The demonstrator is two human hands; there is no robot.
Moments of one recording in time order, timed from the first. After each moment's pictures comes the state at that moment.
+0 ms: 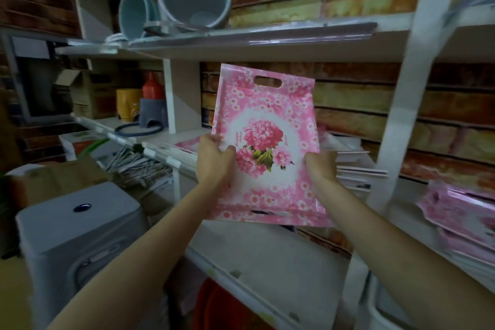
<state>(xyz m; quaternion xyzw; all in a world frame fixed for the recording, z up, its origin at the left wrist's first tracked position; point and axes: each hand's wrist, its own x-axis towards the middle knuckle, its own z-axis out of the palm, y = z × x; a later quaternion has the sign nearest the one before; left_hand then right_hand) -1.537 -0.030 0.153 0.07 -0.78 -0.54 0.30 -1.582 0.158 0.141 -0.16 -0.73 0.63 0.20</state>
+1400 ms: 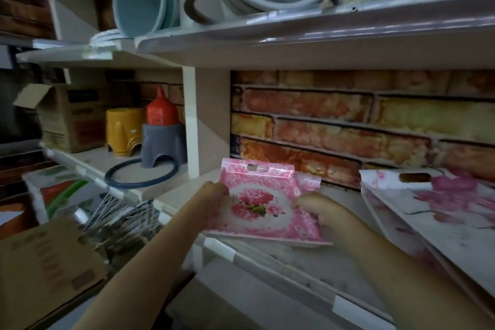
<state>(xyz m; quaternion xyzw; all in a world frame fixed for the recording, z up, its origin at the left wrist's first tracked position) -1.966 -0.313 0.125 0.11 -0.78 -0.62 -0.05 -1.953 -0.094 0.124 -0.12 -0.88 0.45 -0.07</state>
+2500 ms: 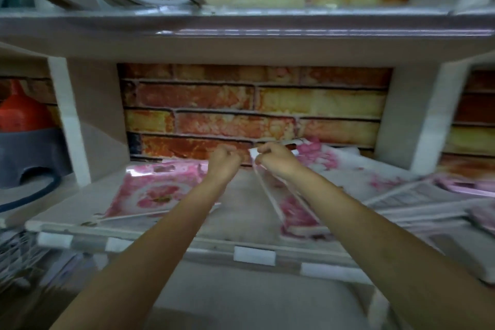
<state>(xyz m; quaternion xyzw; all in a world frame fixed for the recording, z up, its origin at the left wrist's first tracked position) -1.873 -0.122 0.164 -0.17 -0.75 -0.64 0.02 -1.814 -0.019 0.184 -0.14 -0.87 0.42 0.19</state>
